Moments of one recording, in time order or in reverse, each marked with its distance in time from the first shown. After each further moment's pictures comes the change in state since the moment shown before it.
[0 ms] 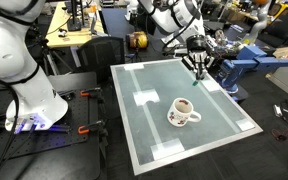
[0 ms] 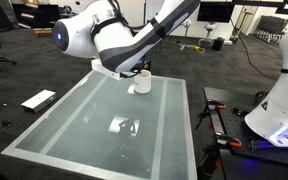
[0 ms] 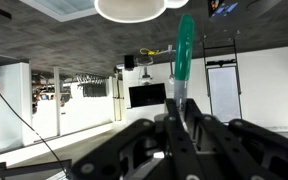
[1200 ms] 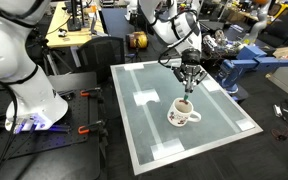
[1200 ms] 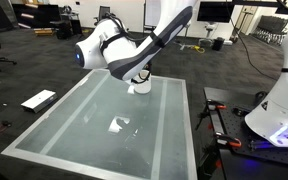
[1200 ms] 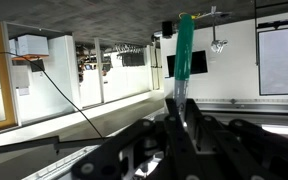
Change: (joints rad) arm -0.120 0.047 0.098 -0.035 -0.031 -0.199 0.154
